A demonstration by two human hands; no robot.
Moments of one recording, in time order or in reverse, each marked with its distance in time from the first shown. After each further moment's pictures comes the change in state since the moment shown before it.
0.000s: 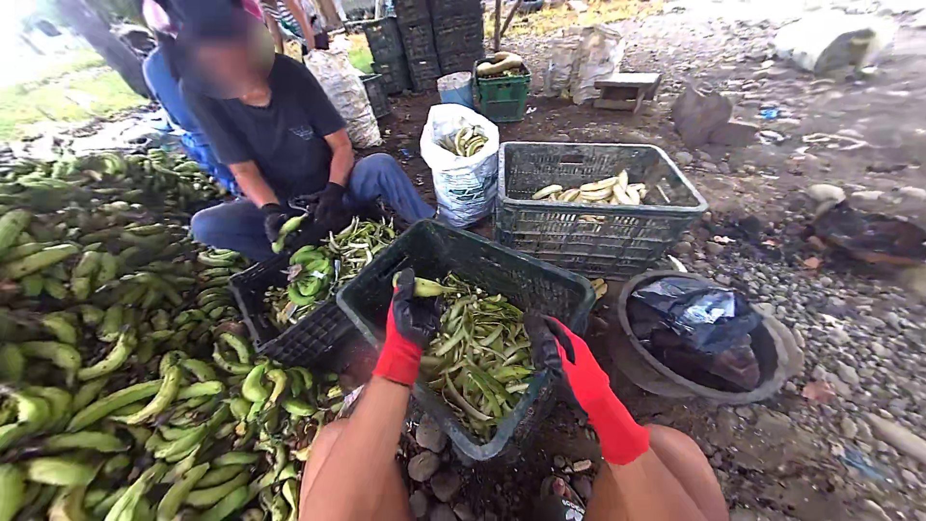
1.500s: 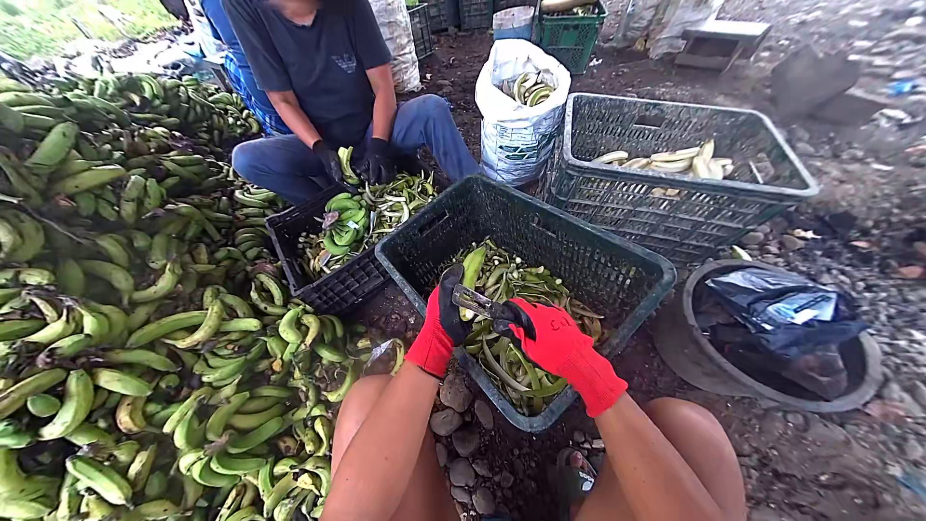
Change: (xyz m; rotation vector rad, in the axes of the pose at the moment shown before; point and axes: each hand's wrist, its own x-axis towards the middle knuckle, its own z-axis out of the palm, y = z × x) left_hand -0.039 -0.001 -0.044 0.552 0.082 -0.032; right_hand 0.048 -0.015 0.077 -0.817 -0.519 0.061
